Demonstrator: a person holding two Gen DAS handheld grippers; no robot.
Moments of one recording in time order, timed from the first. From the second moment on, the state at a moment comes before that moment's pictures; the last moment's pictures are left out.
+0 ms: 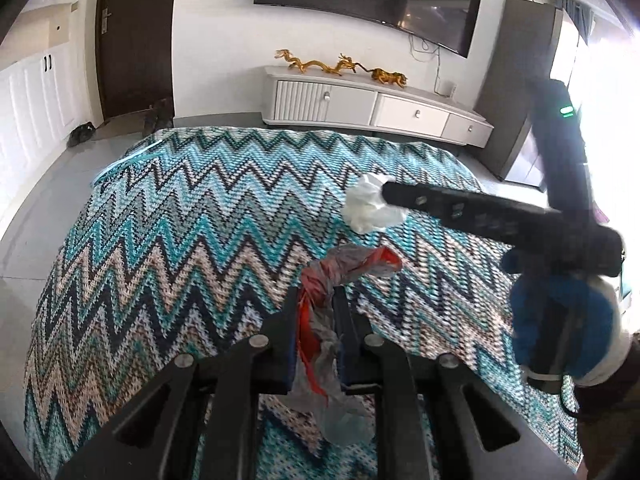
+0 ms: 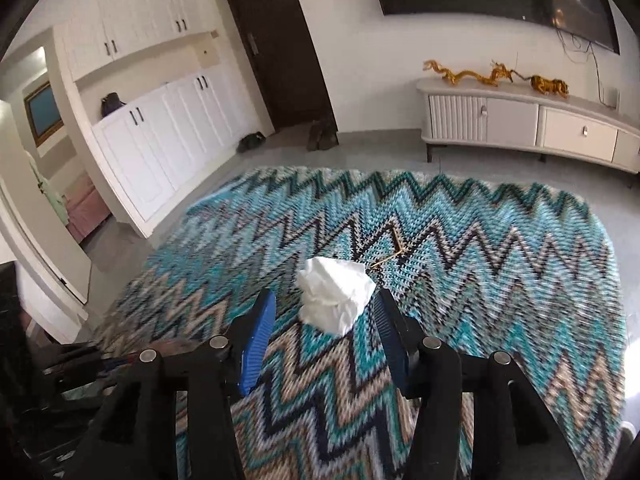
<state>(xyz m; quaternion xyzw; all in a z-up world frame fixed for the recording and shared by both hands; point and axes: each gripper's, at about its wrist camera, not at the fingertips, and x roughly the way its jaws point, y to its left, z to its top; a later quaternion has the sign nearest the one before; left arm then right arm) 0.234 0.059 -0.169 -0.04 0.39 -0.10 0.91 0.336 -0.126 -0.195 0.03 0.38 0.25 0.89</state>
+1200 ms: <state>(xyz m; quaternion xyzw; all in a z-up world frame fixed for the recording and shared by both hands) 0.216 -0.357 -0.159 0.08 0.46 -0.36 0.80 0.144 -0.526 -0.238 0.17 0.38 -0.05 0.91</state>
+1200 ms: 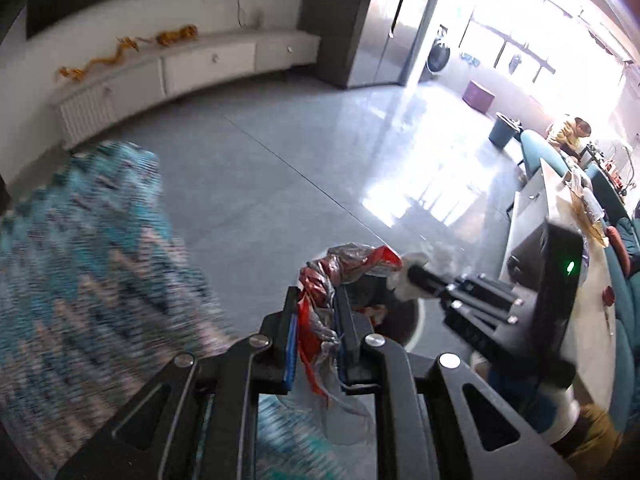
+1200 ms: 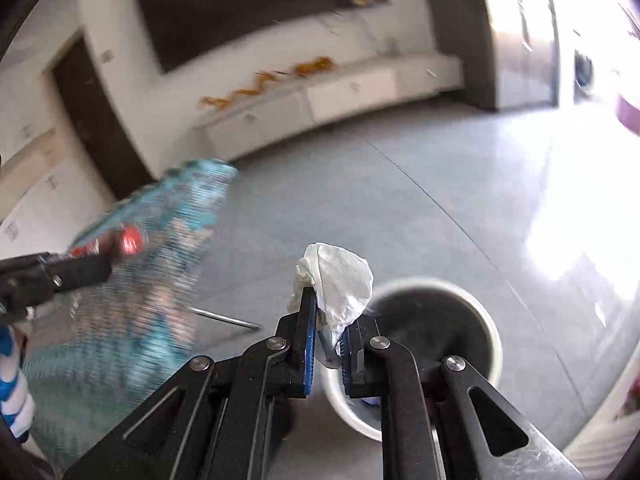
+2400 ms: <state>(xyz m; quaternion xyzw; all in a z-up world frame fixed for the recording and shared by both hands) 0.192 -0.243 -0.100 0.02 0.37 -0.23 0.90 0.119 -0.453 -0.167 0.11 0.30 -0.11 0.94</state>
